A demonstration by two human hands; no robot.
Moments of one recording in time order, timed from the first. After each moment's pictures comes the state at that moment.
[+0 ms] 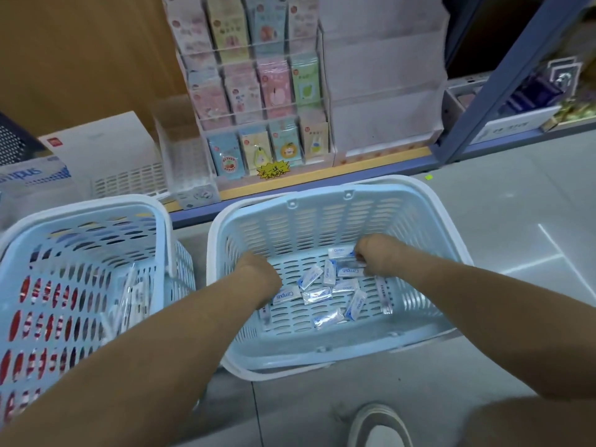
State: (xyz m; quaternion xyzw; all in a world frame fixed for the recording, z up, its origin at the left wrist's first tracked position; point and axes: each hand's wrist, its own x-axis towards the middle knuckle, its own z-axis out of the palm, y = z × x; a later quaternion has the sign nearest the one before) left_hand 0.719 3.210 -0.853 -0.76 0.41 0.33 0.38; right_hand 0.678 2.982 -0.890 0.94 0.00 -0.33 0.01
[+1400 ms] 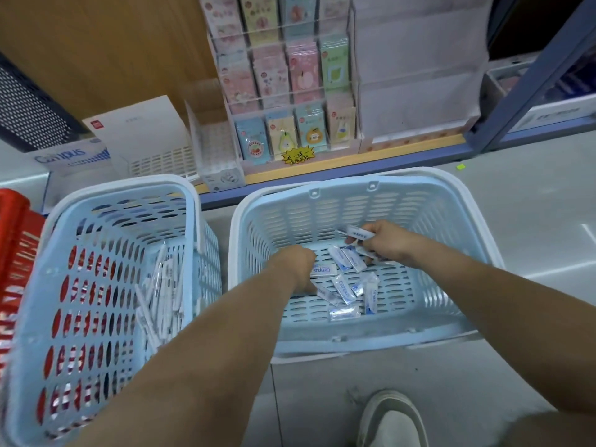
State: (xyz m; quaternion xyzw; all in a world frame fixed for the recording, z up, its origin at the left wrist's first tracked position) left_hand 0.708 3.208 -0.893 -0.89 0.28 0.35 0.04; right_hand 0.674 3.008 -0.878 0.80 -0.21 -0.30 -0.47
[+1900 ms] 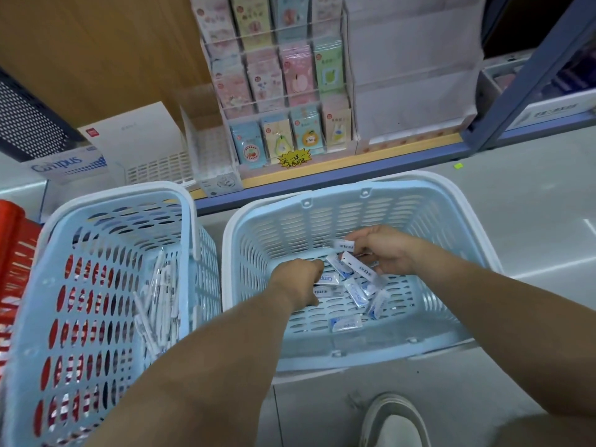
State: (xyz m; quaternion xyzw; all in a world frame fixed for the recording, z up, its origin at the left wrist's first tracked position) left_hand 0.687 3.212 -0.906 -0.91 0.28 0.30 -0.02; right_hand 0.675 3.017 -0.882 0.64 -0.32 -0.32 -0.63
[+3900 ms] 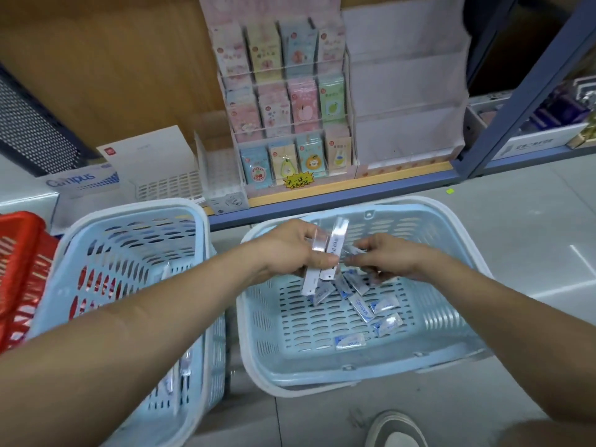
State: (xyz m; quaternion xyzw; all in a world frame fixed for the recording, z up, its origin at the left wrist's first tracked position) left_hand 0.711 3.219 -0.763 -0.77 0.08 0.45 -0.46; right_hand 0.667 3.011 -0.835 0.78 -0.16 -0.34 -0.51
